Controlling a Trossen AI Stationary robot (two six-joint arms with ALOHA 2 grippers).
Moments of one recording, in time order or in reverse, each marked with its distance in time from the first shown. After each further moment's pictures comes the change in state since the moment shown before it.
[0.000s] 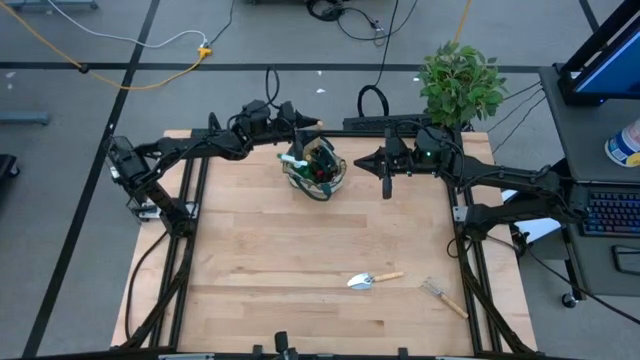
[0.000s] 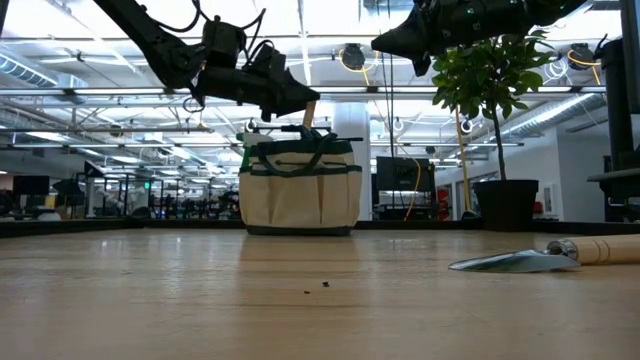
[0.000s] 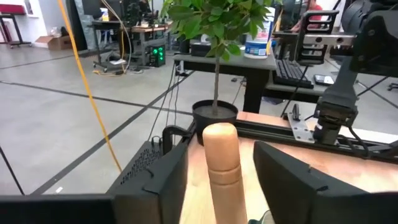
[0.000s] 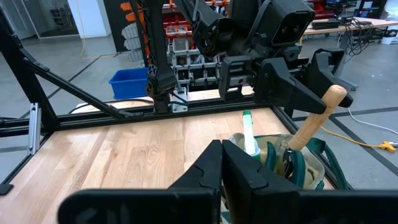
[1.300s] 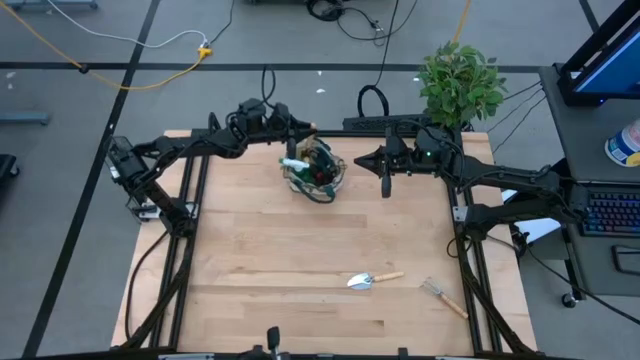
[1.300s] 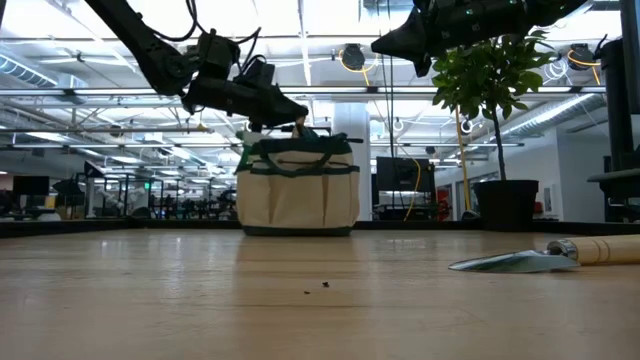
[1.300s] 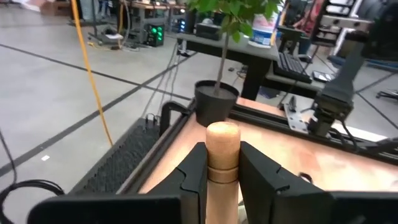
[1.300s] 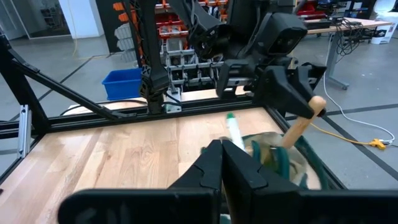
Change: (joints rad) left arm 0.063 -0.010 -0.049 -0.037 0.080 -0.085; right arm 0.000 0.000 0.000 0.000 0.029 0.001
